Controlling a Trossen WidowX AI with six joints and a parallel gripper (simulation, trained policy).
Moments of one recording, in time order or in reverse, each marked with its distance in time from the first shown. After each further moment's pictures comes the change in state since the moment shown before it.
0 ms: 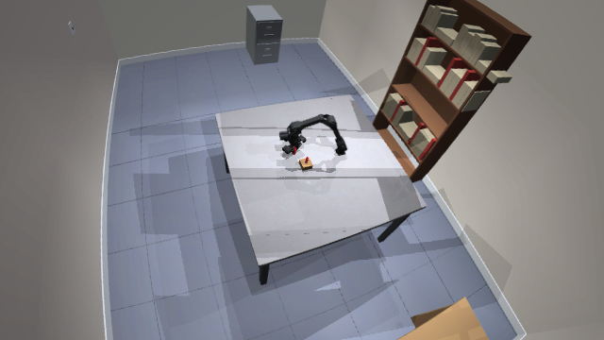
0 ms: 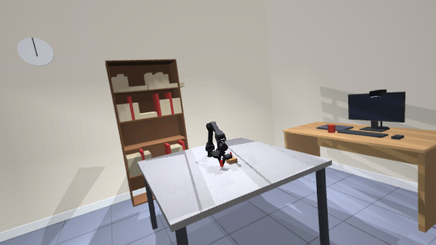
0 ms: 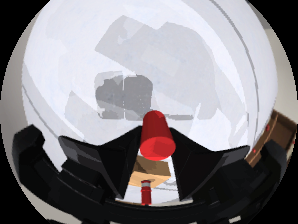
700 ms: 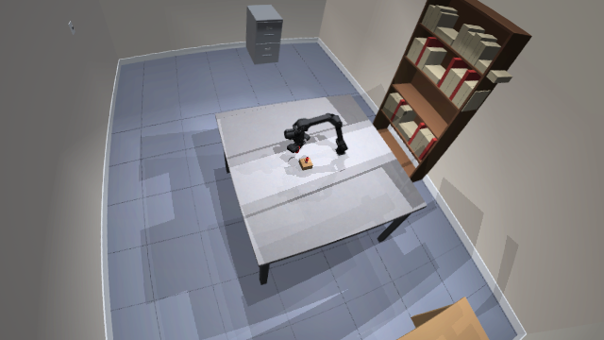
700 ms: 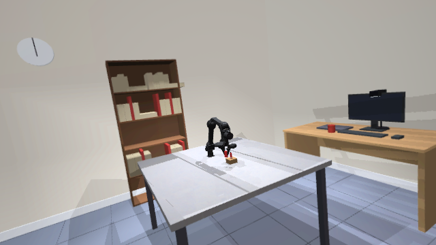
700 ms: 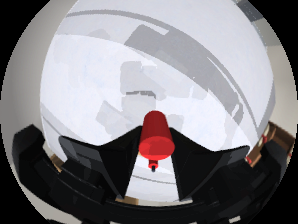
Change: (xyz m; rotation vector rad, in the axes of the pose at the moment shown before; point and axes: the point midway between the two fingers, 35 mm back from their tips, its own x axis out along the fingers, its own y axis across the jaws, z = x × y) arm -0.067 0.014 -0.049 -0.125 -0.047 0.063
